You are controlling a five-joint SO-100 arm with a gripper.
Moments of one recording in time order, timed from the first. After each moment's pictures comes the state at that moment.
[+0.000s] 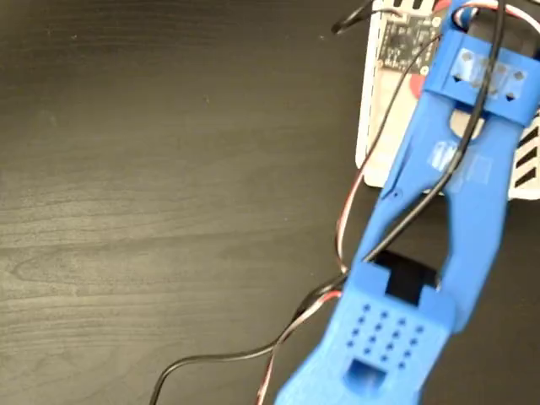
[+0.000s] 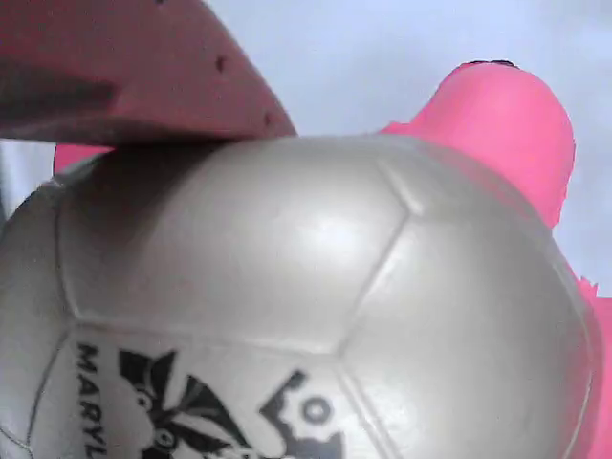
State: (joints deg) arm 32.4 47.8 34.7 91.3 -13.0
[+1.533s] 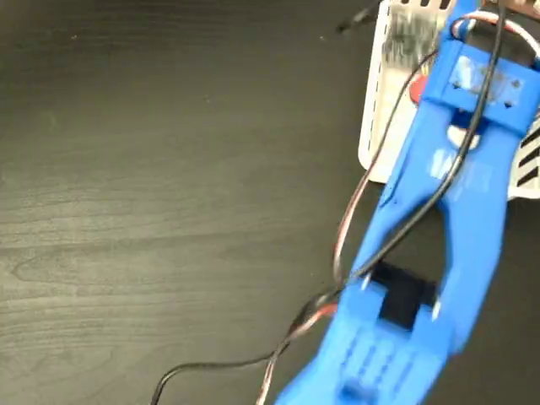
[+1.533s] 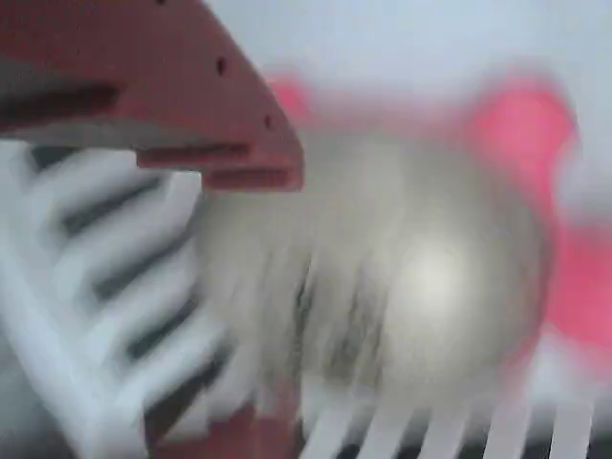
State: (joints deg) arm 31.9 59.6 53.0 74.6 -7.5
